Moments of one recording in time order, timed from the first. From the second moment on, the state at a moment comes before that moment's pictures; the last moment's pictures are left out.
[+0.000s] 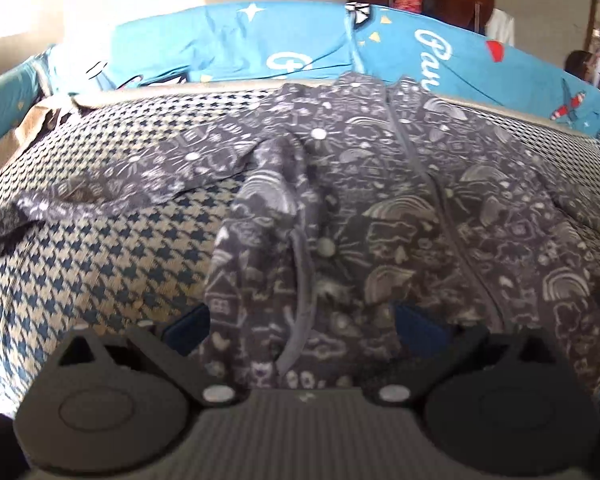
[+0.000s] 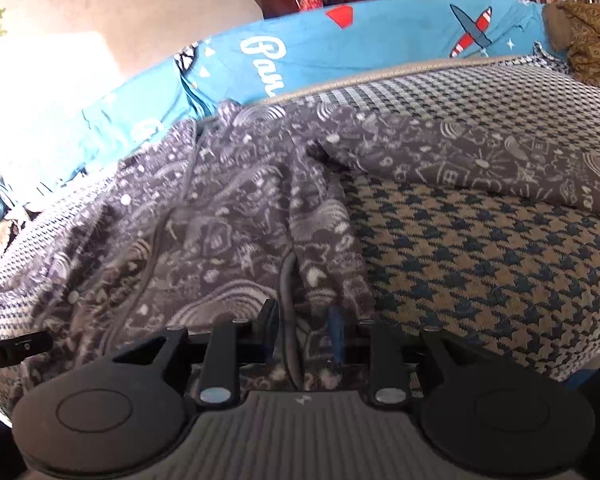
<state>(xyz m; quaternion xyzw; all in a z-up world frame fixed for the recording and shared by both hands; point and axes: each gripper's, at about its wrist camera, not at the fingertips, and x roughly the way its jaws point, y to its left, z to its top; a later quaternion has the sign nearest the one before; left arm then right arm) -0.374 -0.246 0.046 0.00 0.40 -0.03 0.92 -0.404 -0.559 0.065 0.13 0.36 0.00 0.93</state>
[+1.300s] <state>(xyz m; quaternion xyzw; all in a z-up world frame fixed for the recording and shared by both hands) -0.379 -0.278 0.027 0.04 0.44 -0.07 0.89 -0.414 -0.506 0.048 0.10 0.41 0.11 0.90</state>
